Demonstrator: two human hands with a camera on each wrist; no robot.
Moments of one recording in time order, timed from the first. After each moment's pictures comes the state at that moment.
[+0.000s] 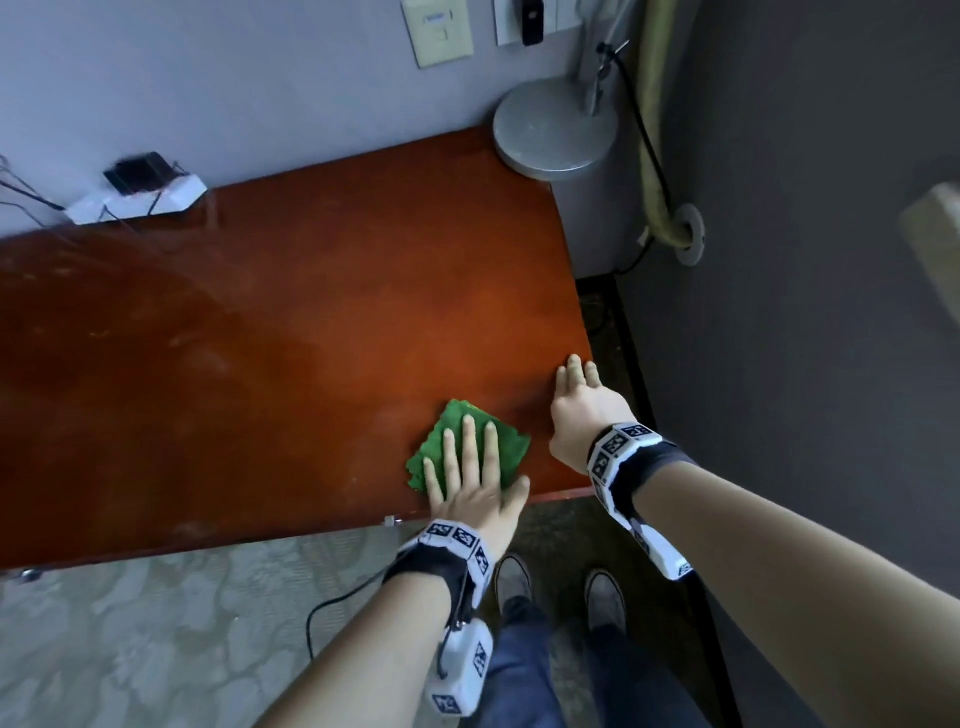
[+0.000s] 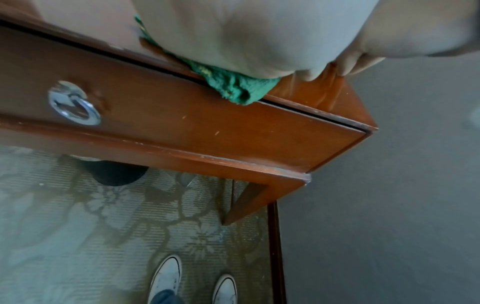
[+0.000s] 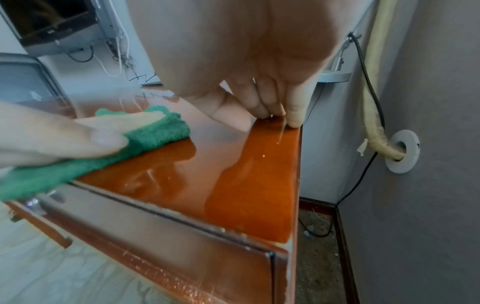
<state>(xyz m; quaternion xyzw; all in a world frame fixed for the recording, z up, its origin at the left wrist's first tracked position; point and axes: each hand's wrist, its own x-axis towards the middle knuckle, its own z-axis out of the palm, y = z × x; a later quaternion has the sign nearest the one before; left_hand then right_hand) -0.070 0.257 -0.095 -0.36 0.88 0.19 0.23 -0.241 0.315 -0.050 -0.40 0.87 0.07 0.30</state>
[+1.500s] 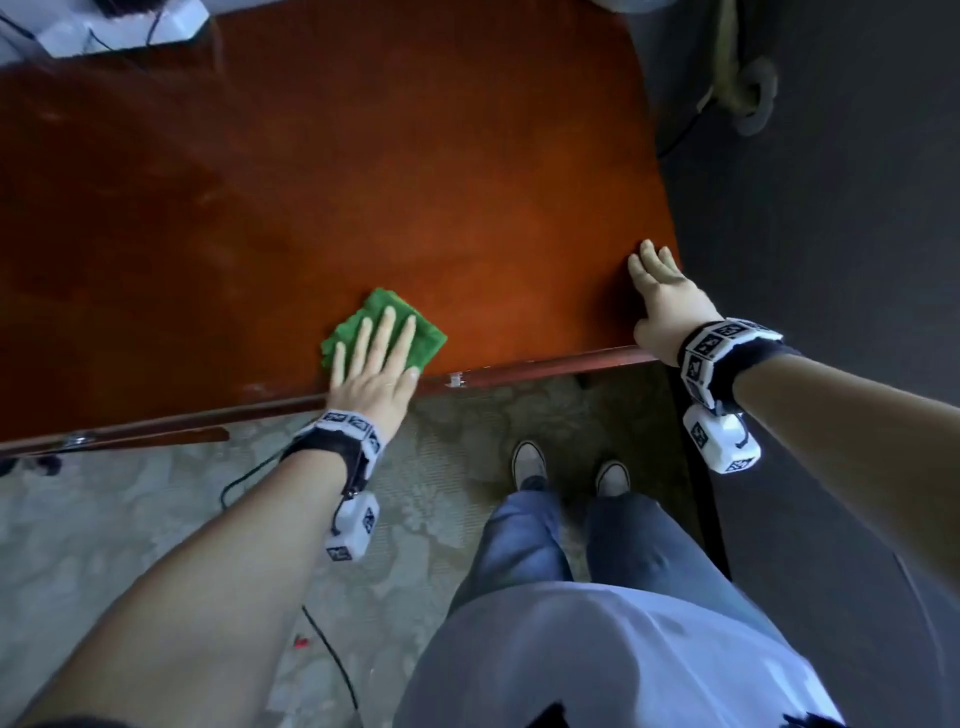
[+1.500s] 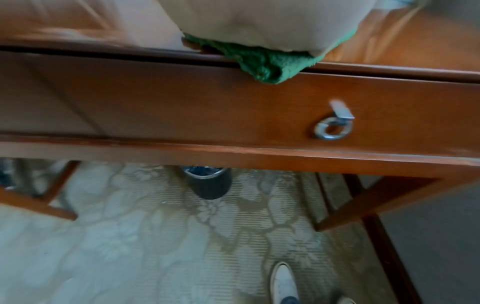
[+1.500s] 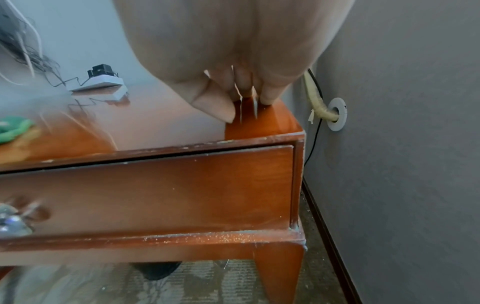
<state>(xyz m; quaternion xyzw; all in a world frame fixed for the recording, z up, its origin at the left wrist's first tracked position) 0.096 0.114 -0.099 -0.32 0.92 0.10 0.19 -0.197 0.345 -0.067 -0.33 0.90 -0.07 0.29</state>
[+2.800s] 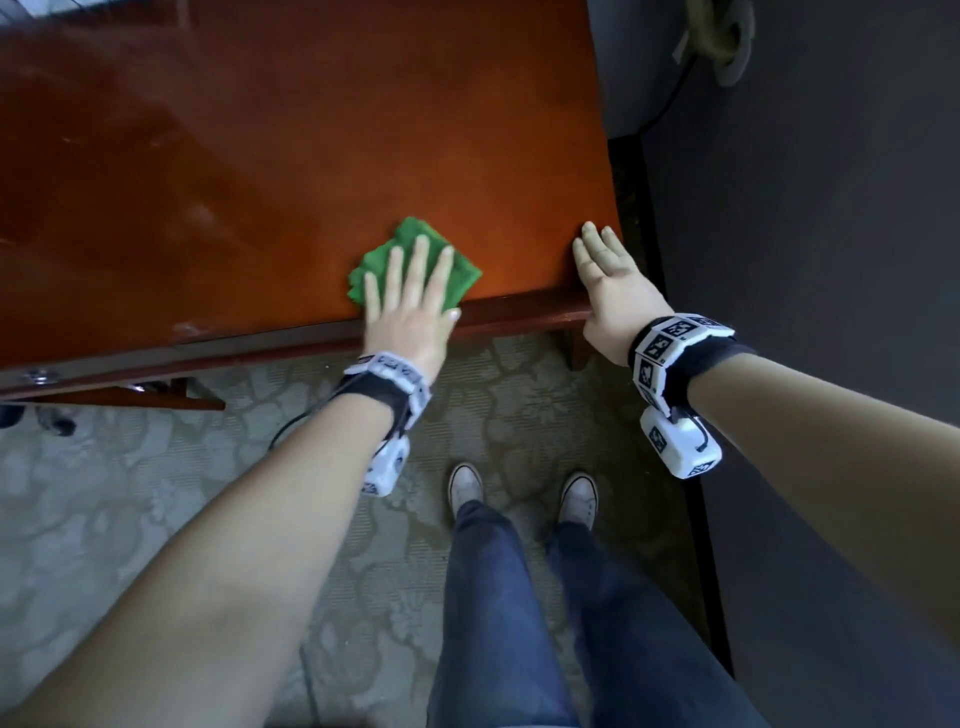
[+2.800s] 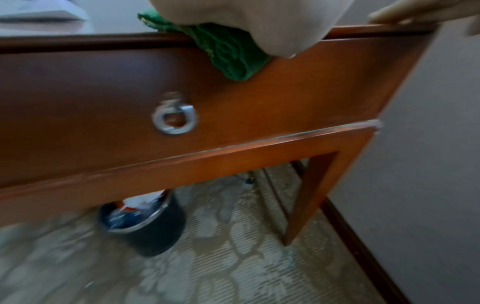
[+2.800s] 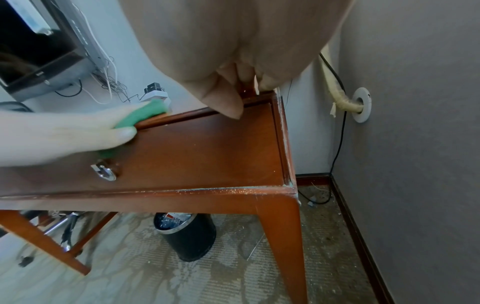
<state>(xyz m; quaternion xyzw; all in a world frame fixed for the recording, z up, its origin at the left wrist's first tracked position) 0.006 0.232 -0.121 -0.31 0.95 0.01 0.09 -0.181 0.414 -0.098 -0.44 0.85 -0.13 0.26</state>
